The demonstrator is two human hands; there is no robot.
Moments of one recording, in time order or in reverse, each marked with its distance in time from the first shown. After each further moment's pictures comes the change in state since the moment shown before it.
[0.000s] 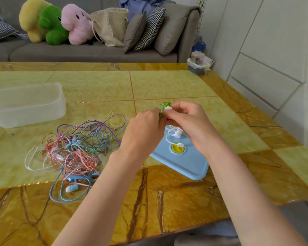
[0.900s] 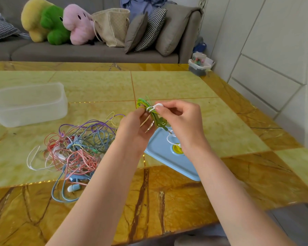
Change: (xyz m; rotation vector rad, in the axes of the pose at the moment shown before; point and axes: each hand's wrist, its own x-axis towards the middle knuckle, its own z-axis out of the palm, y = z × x) left_hand 0.010 -0.006 -0.008 -1.648 0.056 -0.893; right_hand -0.003 0.001 0.026 0.027 0.177 -0.240
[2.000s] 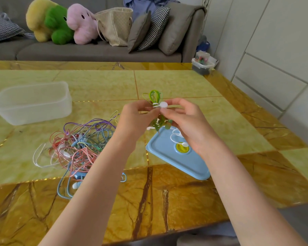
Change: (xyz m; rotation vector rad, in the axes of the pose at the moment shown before) left_hand 0.000 0.009 -0.014 0.847 -0.101 0.436; right_hand 0.004 -0.002 -0.010 0.131 -0.239 0.246
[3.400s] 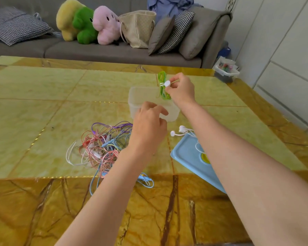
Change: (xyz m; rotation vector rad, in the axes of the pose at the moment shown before) left_hand 0.013 -0.021 -0.035 0.656 0.176 0.306; right_hand 0.129 -0.006 0.069 -0.611 0.251 -0.214
